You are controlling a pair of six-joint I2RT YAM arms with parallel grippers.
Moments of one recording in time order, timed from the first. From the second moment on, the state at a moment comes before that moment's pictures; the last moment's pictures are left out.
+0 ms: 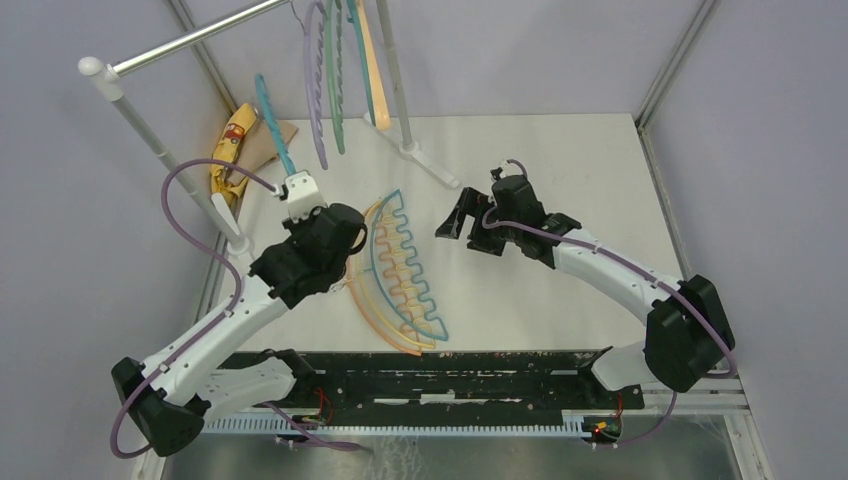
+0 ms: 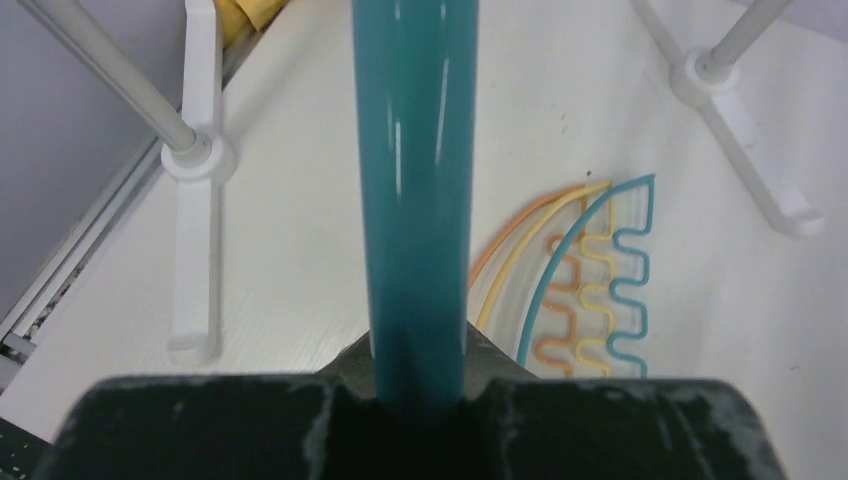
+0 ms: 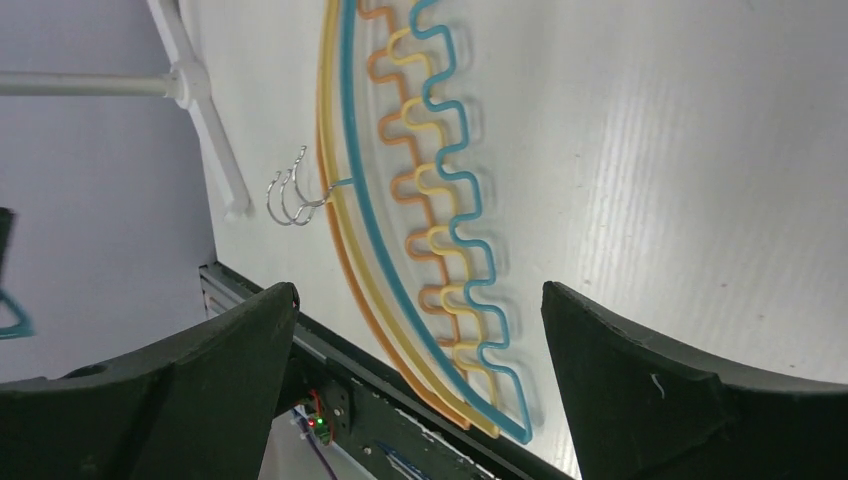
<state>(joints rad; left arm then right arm) -0.72 0.99 0.96 -0.76 -1.00 -0.77 0.62 1.42 1.01 -0.23 -0.19 0.89</state>
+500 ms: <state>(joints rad) -0.61 1.08 1.26 -0.64 -1.02 -0.38 0.55 1.40 0.98 -0.29 -0.19 0.85</state>
